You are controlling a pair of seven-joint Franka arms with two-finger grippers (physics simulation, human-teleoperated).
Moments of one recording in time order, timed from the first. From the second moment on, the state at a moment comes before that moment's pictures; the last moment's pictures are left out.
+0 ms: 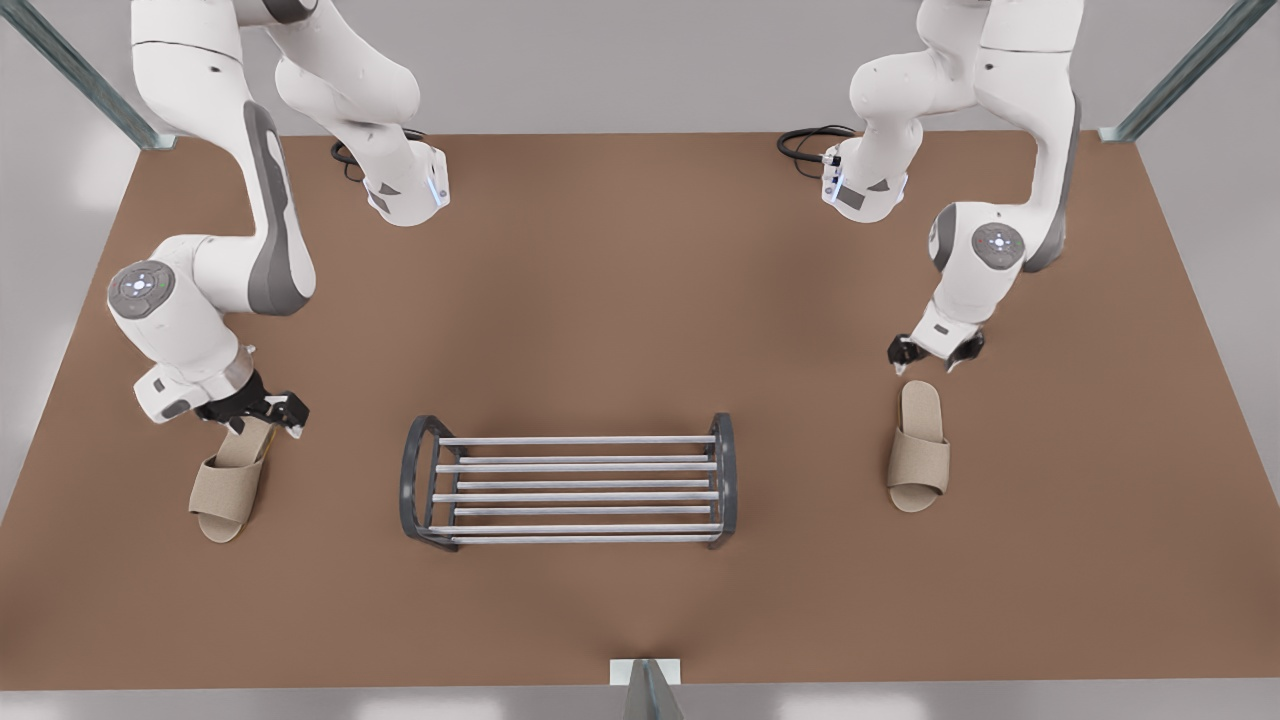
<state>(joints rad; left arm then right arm) 0.14 0.00 -0.18 -2.60 0.13 2.80 -0.18 -0.17 0.13 0.13 -2.00 -0.08 2.38 0.07</state>
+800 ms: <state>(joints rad) 0.44 0.45 -0.18 -2.44 0.60 3.48 -0.19 -0.65 0.11 0.14 -2.66 -0.08 3.46 -0.13</state>
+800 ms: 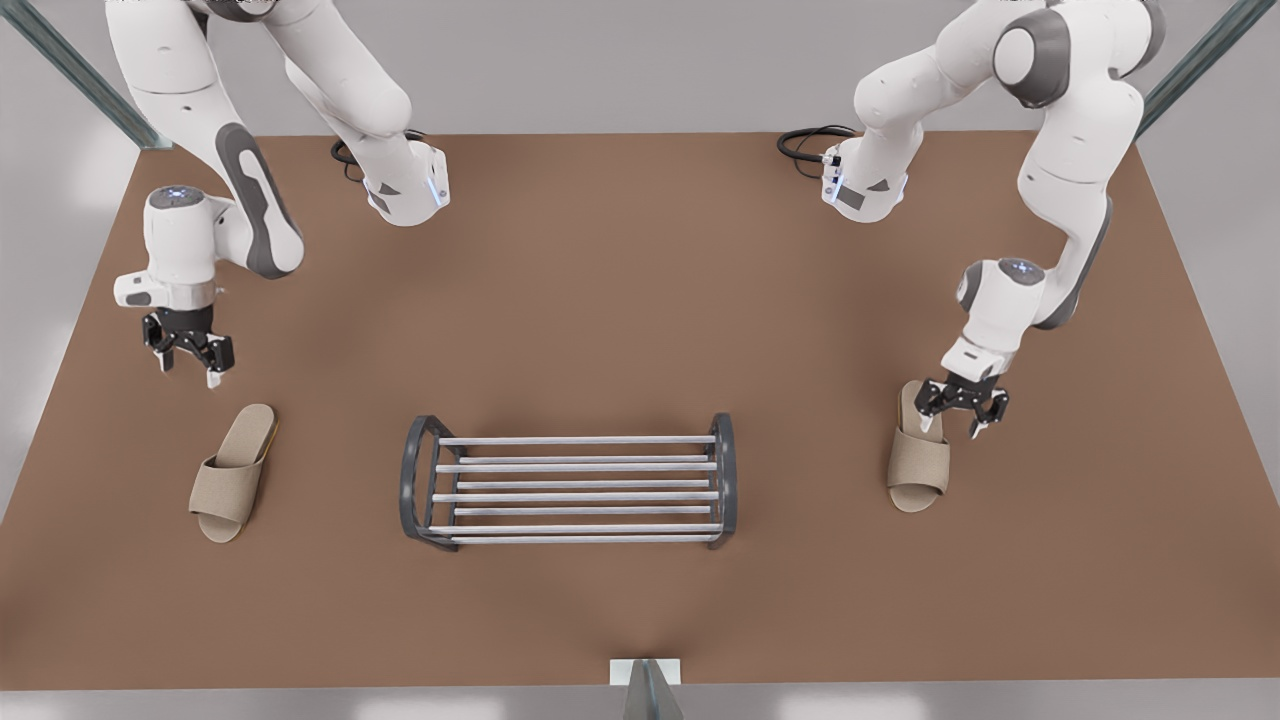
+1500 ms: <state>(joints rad) 0.46 0.59 -0.18 -2.31 0.65 3.49 -0.20 -0.70 0.50 0.14 -2.39 -0.16 3.51 -0.29</state>
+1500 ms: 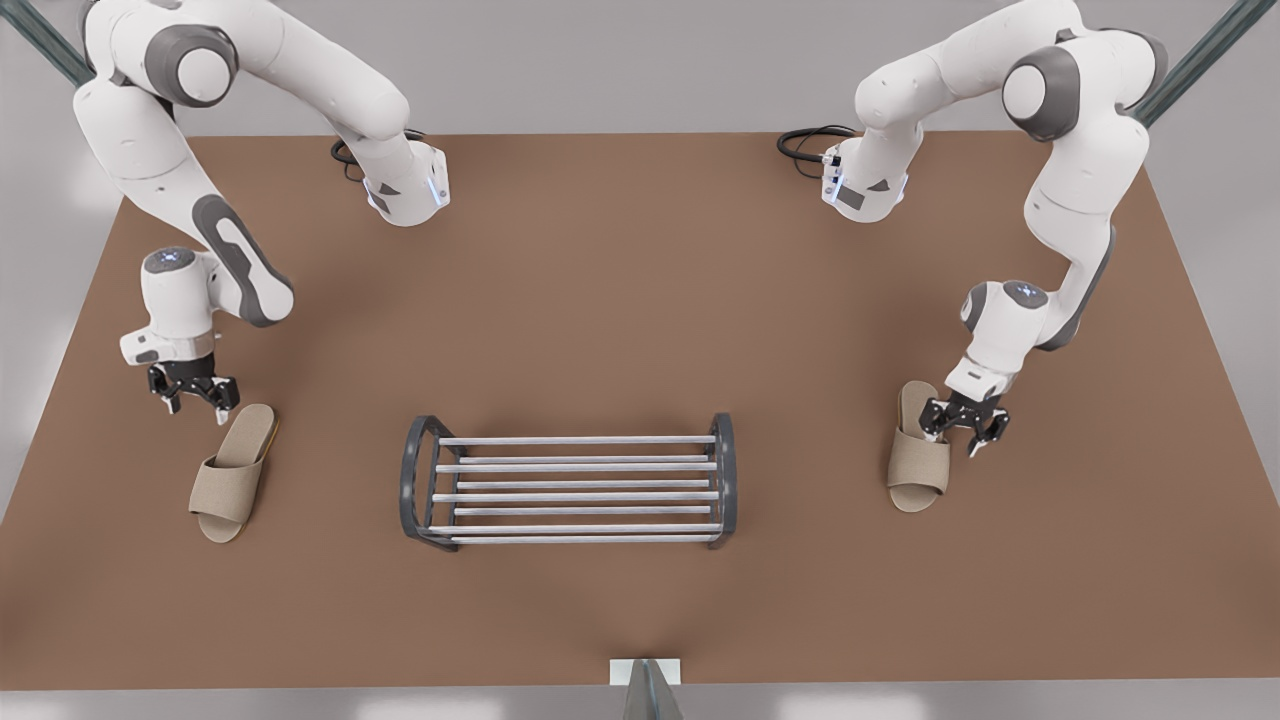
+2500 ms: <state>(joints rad) 0.48 0.30 -0.70 -1.89 0.64 2.85 -0.46 -0.73 0.63 0.25 -2.26 -0.11 3.51 -0.34</state>
